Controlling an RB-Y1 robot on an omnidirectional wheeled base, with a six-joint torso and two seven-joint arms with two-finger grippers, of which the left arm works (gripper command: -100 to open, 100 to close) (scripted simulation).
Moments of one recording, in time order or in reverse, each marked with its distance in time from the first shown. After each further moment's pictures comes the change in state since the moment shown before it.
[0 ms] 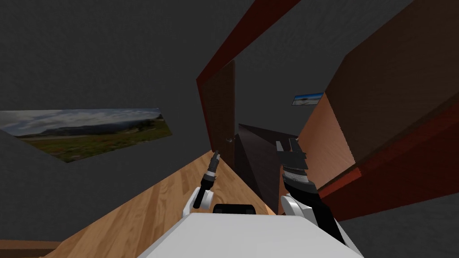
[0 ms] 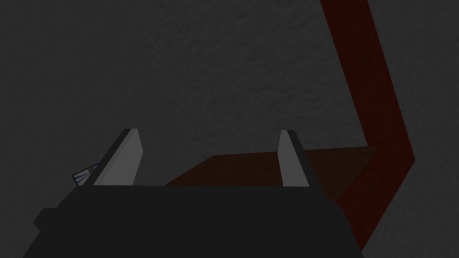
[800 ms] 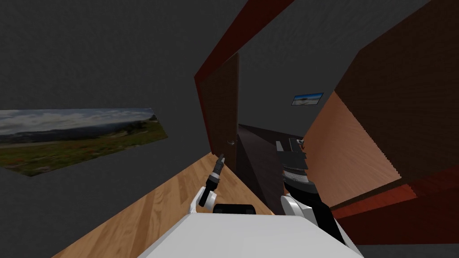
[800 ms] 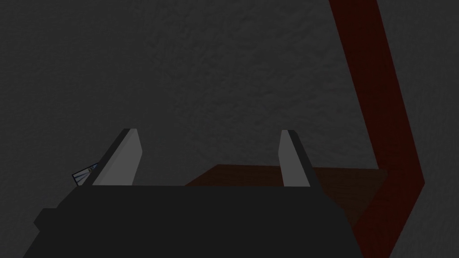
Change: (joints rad) arm -0.095 0.012 -0.071 0.216 -0.013 -0.042 0.056
